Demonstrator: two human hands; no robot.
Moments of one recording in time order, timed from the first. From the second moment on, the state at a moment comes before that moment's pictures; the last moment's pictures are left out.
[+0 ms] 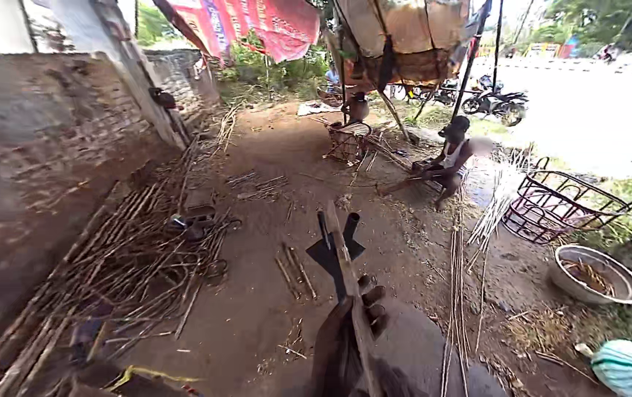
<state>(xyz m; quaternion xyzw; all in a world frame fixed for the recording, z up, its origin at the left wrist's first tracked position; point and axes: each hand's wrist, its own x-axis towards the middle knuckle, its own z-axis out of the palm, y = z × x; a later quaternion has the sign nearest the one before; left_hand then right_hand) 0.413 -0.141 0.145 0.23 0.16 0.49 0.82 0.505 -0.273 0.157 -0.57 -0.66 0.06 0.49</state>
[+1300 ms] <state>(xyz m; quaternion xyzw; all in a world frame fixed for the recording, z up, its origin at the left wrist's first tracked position) 0.514 -0.115 0.186 0.30 0.31 0.37 0.82 0.651 -0.147 0.152 -0.42 -0.68 0.07 0.60</state>
